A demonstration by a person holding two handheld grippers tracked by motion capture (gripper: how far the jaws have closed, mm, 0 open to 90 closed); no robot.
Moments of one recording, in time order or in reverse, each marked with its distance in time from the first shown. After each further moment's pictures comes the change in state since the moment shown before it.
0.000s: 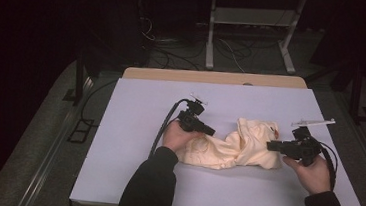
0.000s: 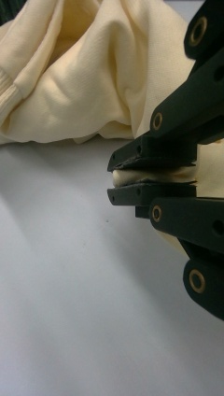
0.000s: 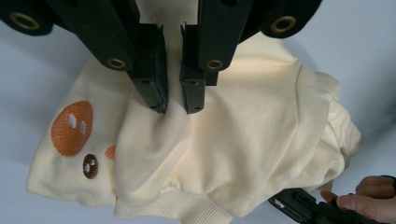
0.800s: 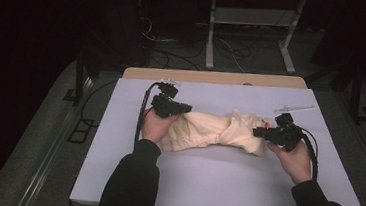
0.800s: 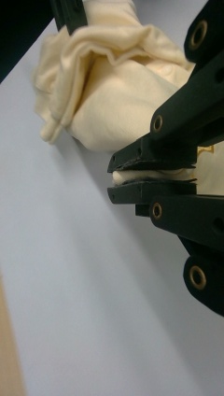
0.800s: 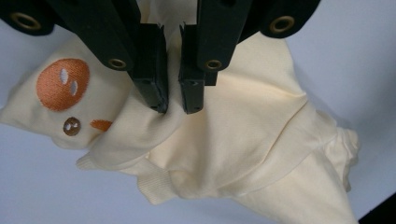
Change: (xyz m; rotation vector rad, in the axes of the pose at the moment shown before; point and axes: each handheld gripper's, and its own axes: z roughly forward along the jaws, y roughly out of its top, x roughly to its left) left arm 0.005 -0.005 -0.092 -0.244 0.261 -0.024; right arm 0.019 0.041 0.032 -0.039 -0.016 -0.058
